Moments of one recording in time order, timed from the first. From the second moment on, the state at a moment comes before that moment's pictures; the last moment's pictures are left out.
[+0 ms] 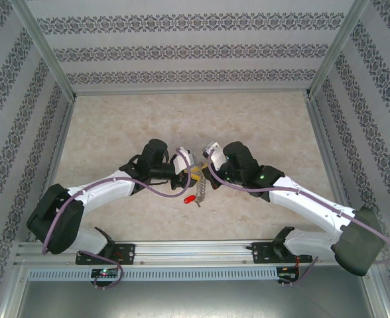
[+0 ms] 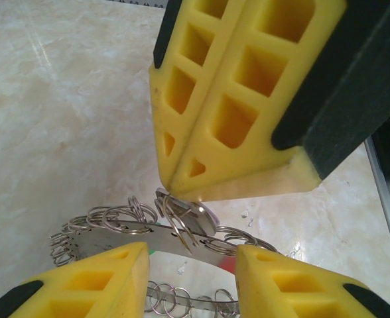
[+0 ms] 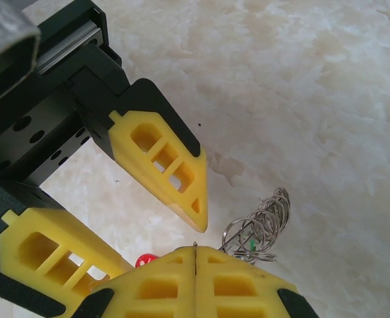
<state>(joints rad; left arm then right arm) -0.61 1.42 0.76 0.09 0.65 0.33 0.74 1.17 0.82 -0.30 -0.18 0.07</state>
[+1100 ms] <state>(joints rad) -0.61 1.43 0.79 0.07 0.61 0.36 0.74 1.17 0.82 -0.30 -0.19 0.07</state>
